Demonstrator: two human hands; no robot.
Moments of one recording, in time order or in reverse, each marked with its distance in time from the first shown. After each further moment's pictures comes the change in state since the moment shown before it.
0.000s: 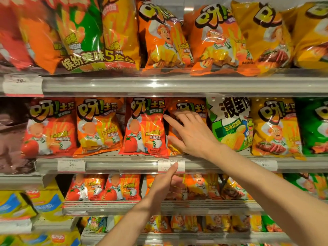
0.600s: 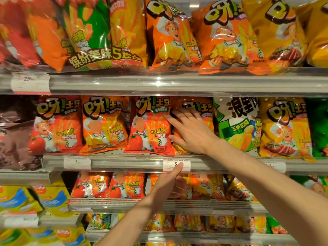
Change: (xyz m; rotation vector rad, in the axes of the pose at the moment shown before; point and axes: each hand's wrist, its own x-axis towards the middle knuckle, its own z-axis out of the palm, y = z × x) left_hand -0.003 0.003 -0.006 0.054 -0.027 0.039; right_hand 0.022 0.001 0.018 -0.015 -0.076 -0.049
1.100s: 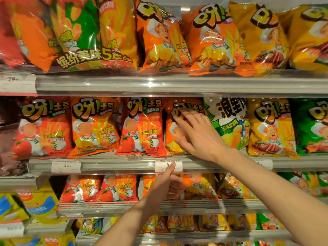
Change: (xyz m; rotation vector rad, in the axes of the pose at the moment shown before) left_hand 0.004 -0.002 0.010 -0.073 -0.067 -0.066; right_hand -0.044 0.016 -0.013 0.035 0.098 0.085
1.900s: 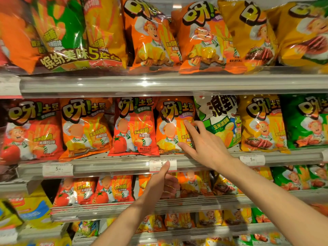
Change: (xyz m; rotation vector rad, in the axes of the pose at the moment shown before) left_hand -0.002 0.002 0.003 -0.005 0.022 0.024; right_hand -0.038 0.002 0.003 0.070 -0.144 0.284
